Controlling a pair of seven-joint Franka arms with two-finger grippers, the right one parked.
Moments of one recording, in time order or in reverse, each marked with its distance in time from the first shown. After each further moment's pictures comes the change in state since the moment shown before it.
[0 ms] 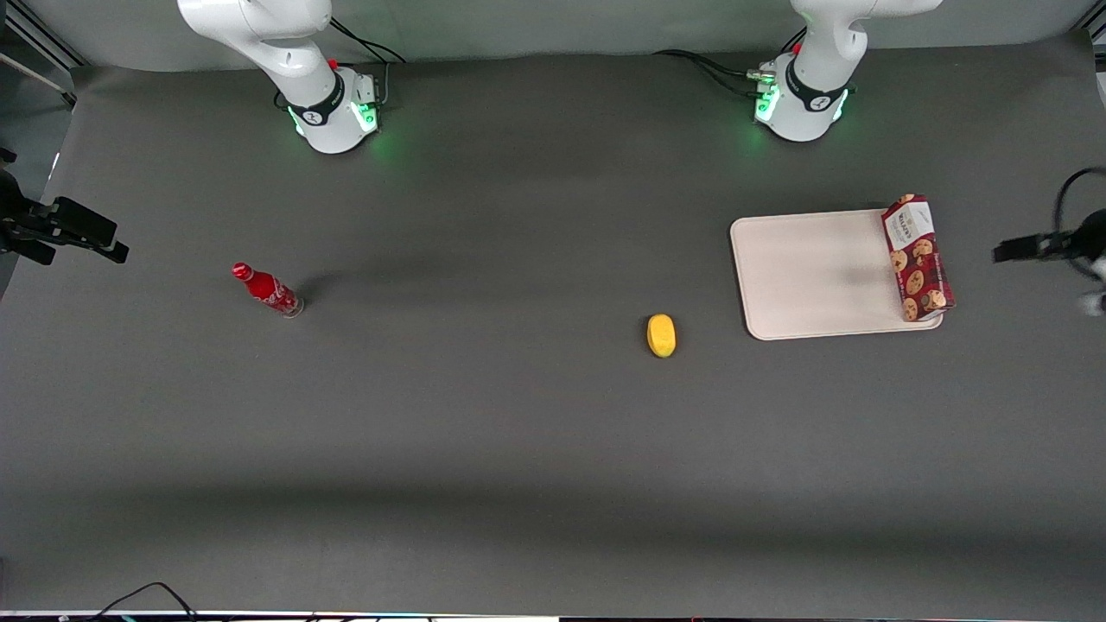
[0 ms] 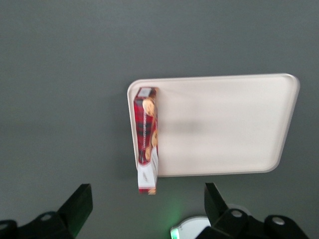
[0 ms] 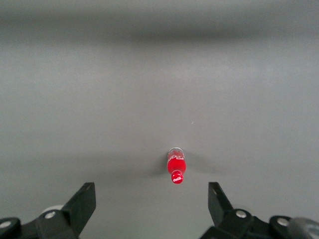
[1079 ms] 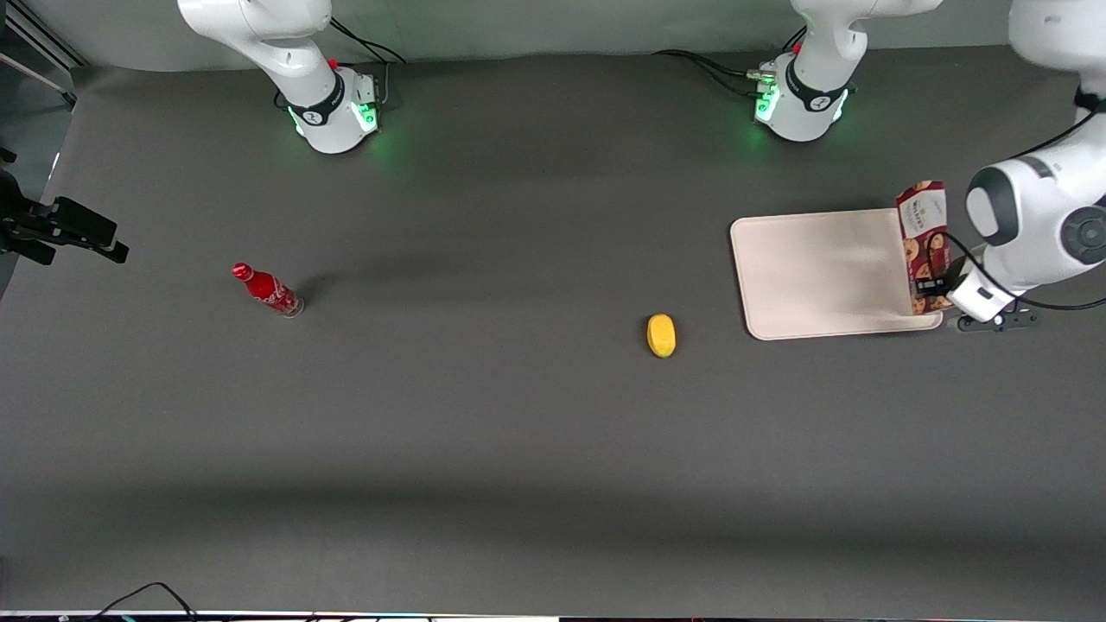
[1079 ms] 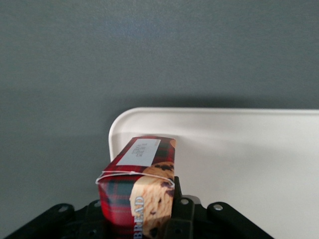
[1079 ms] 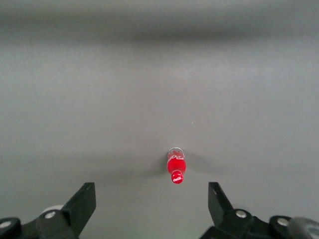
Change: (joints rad) arm 0.001 0.156 0.022 -0.586 0.008 0.879 -0.060
